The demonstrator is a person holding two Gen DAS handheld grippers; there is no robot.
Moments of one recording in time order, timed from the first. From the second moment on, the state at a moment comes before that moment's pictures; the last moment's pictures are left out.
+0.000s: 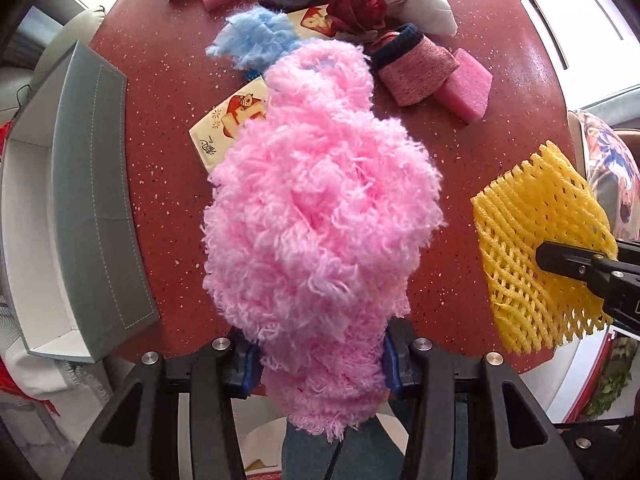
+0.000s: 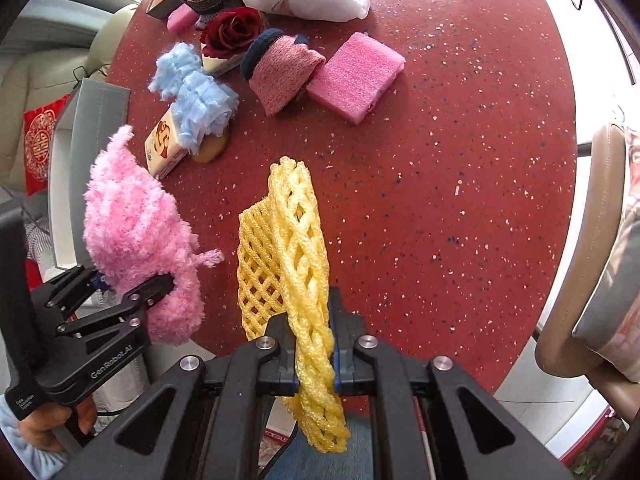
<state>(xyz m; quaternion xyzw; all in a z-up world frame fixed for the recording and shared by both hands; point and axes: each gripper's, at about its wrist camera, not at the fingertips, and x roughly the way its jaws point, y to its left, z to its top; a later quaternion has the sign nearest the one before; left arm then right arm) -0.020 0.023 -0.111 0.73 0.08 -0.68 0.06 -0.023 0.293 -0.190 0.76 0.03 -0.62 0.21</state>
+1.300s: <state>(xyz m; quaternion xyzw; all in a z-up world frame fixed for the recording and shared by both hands) 0.033 0.059 -0.095 0.67 0.03 -0.74 0.09 -0.045 0.269 -0.129 0.70 0.01 -0.67 0.24</state>
